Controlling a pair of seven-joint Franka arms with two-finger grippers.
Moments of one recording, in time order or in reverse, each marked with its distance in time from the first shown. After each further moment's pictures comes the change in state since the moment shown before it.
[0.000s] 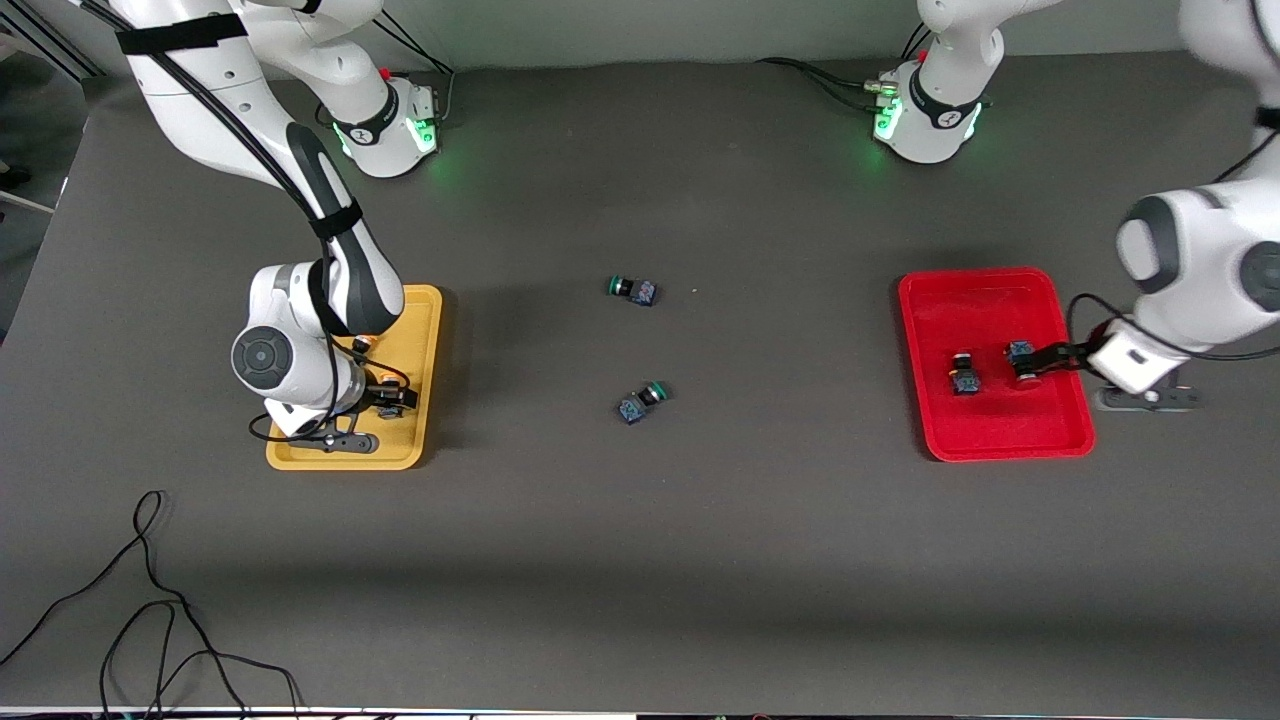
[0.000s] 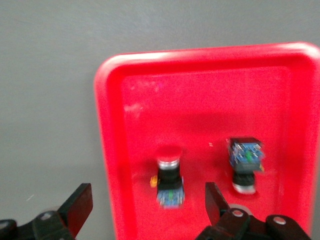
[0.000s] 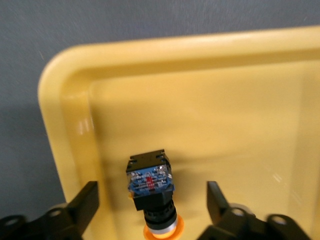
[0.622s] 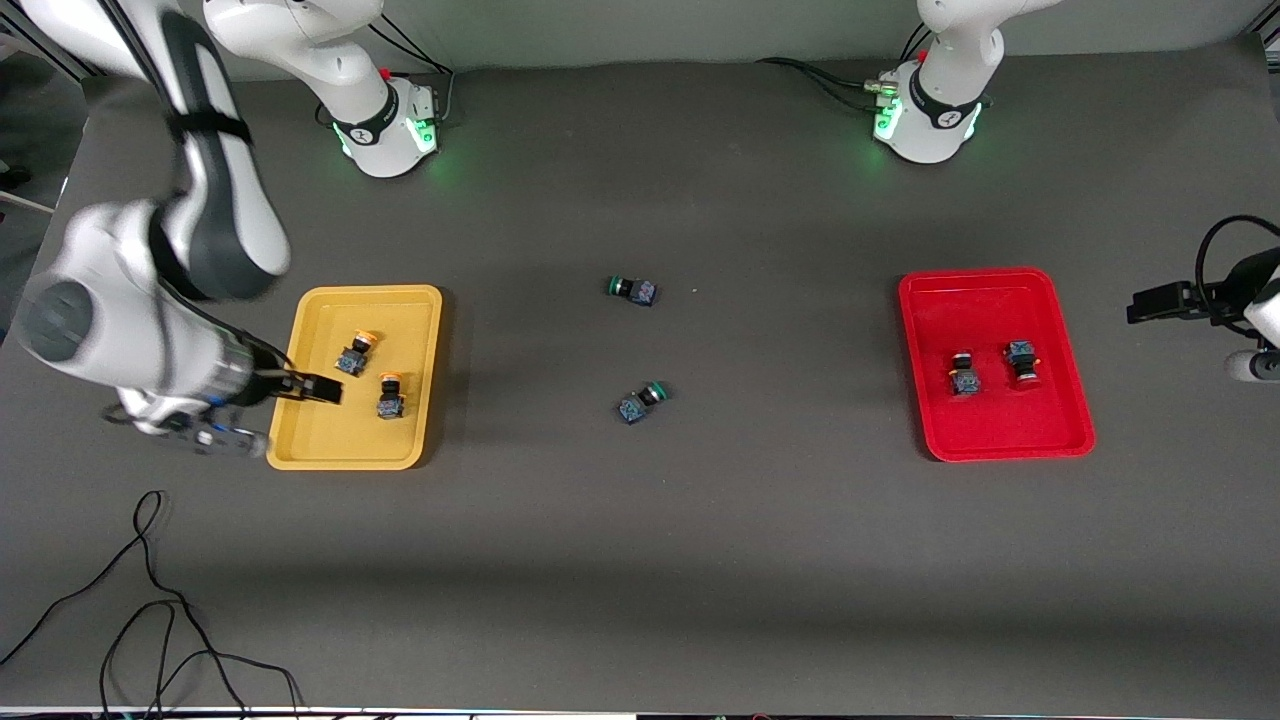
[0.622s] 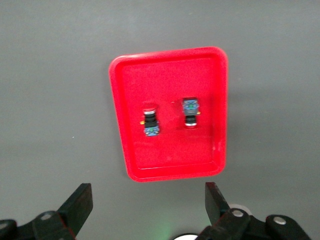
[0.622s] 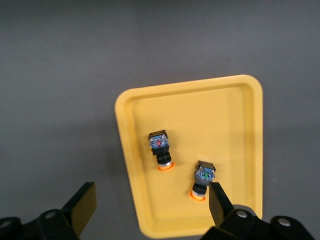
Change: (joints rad) left arm -0.003 -0.081 -0.082 0.453 -0.035 -0.618 -0.002; right arm -0.060 -0.267 -0.017 0.267 0.000 -0.464 -0.013
